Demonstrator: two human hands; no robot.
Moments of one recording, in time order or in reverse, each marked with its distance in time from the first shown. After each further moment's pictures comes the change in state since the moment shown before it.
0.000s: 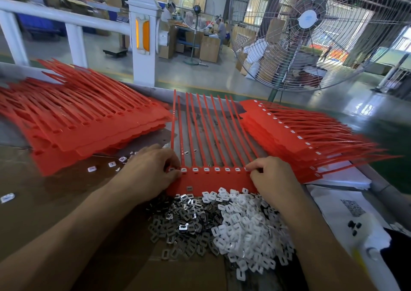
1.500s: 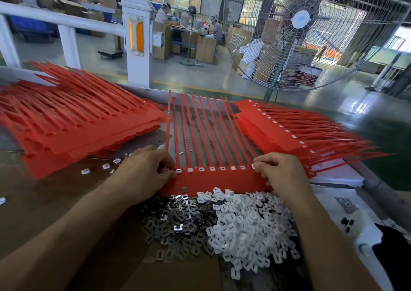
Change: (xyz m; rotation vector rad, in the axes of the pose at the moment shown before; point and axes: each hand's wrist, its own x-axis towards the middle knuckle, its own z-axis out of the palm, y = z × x) left_hand -0.002 0.004 -0.003 -0.010 -0.014 -0.015; right_hand 0.005 0.028 -0.011 0.416 0.095 0.128
